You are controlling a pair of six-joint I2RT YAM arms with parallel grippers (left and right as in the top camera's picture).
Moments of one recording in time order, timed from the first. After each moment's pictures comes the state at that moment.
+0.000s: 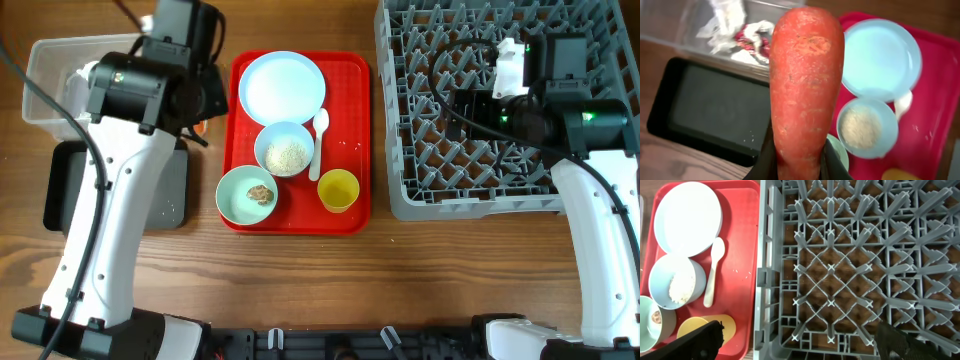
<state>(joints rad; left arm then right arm) -0.25 1.60 1.84 -1.36 -0.32 -0.48 0.04 1.43 1.45 -1.05 -0.15 0.07</state>
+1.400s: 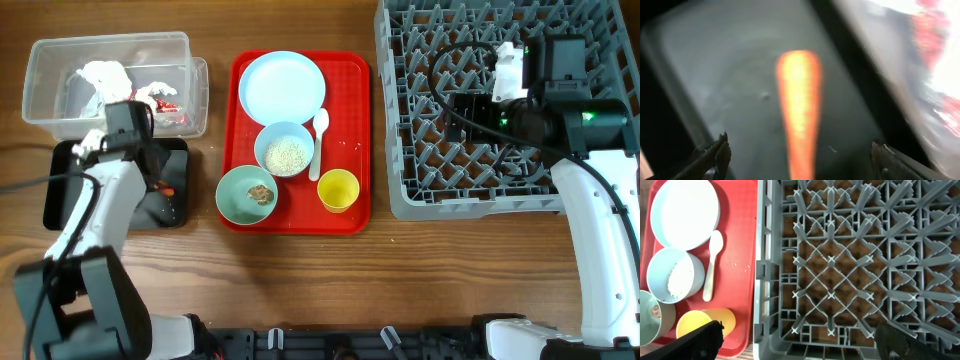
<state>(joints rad) 0.19 1.57 0.96 -0.58 -0.35 -0.79 0.04 1.43 1.45 -1.08 -0.15 0.07</state>
